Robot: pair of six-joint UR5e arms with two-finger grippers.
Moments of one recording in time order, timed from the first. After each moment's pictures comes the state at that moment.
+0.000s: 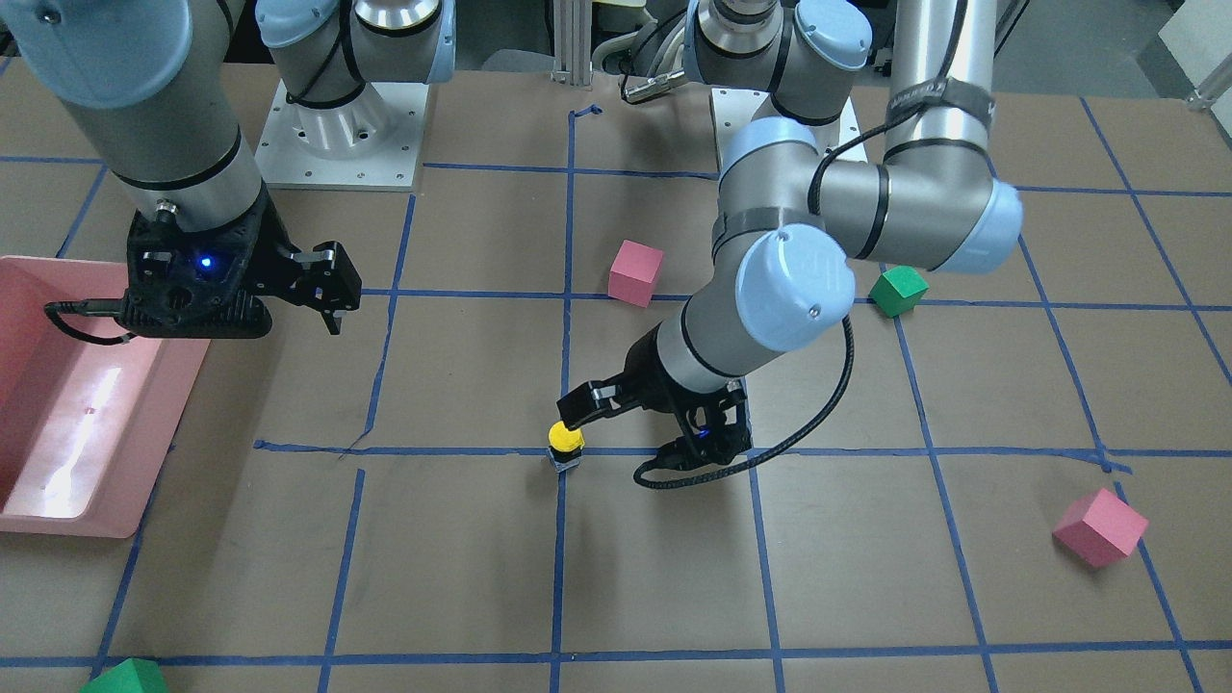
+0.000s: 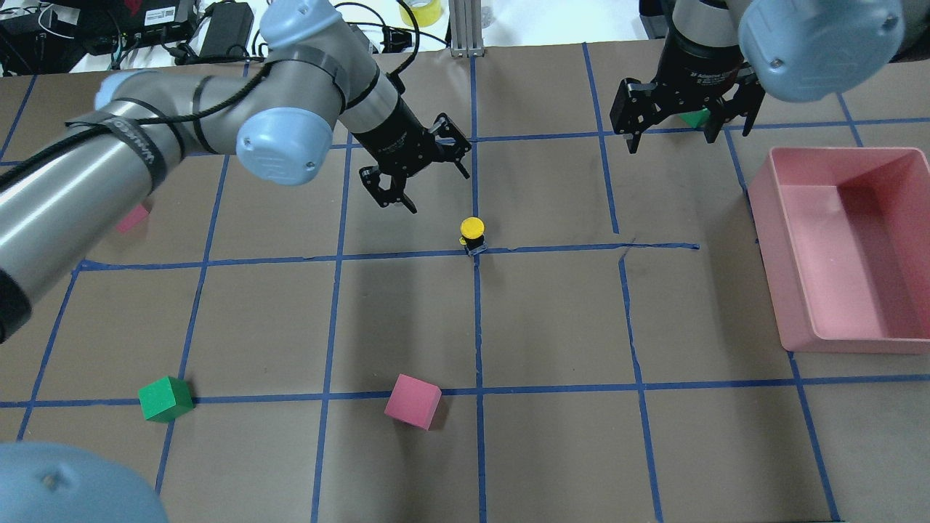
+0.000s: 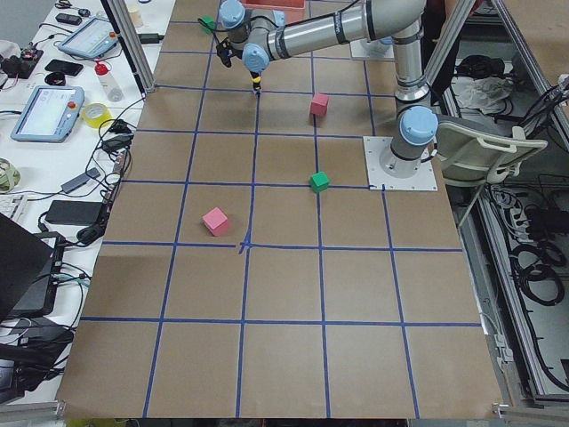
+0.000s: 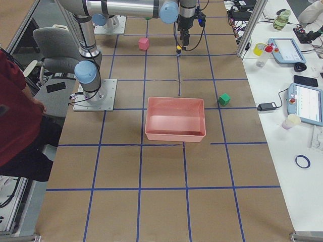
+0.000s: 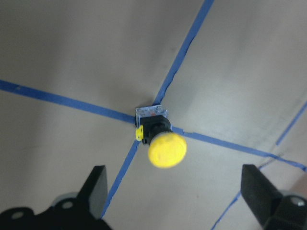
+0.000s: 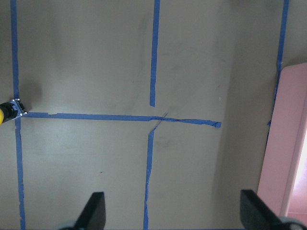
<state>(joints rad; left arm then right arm) -1.71 -1.92 -1.55 -1.29 1.19 -0.50 1.60 -1.42 1.50 -1.65 -1.64 -0.03</state>
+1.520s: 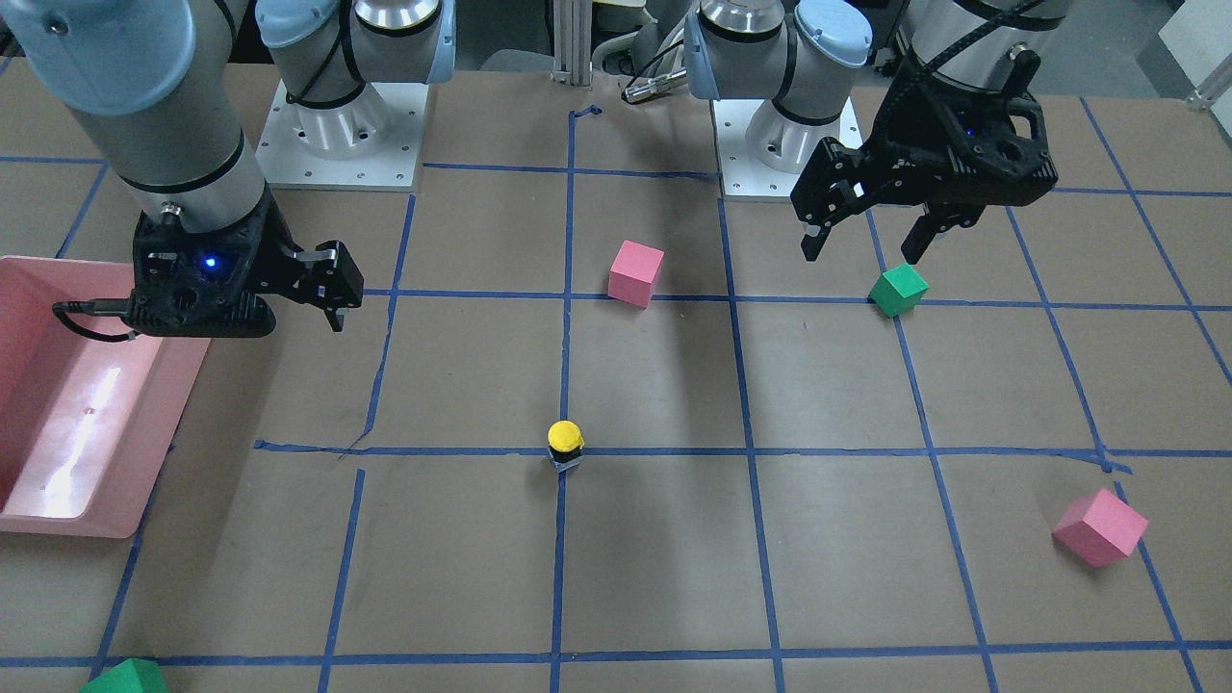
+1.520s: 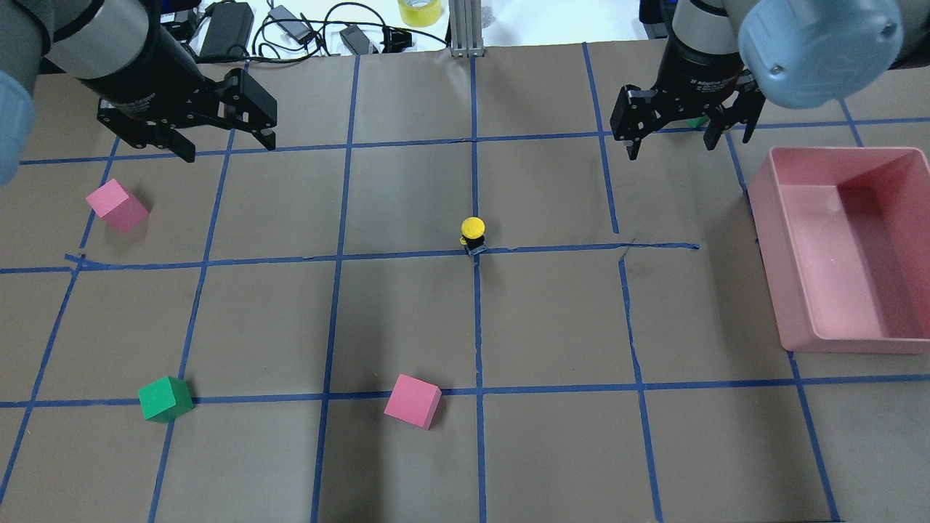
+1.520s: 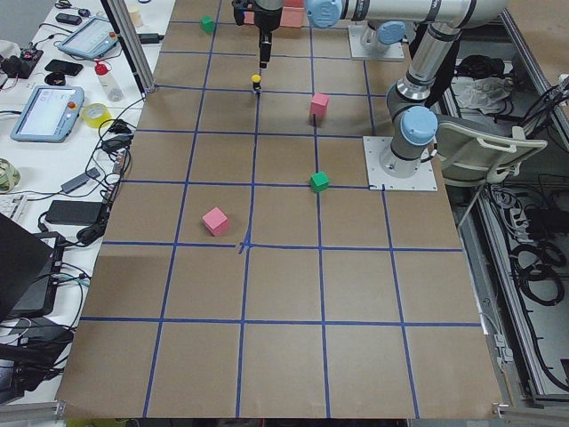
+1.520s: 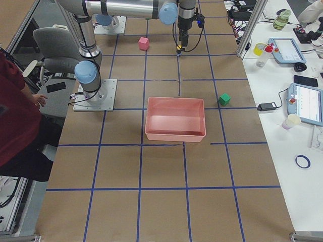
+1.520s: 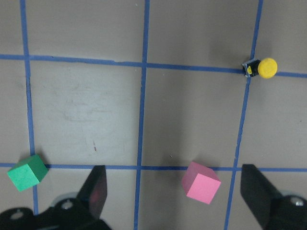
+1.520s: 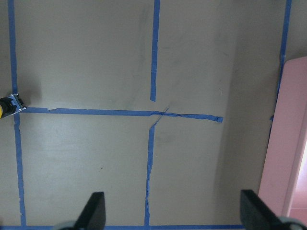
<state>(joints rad) -1.51 -1.51 -1.61 -1.42 1.49 -0.01 1.60 -1.43 1.52 -1.64 -1.64 -0.02</state>
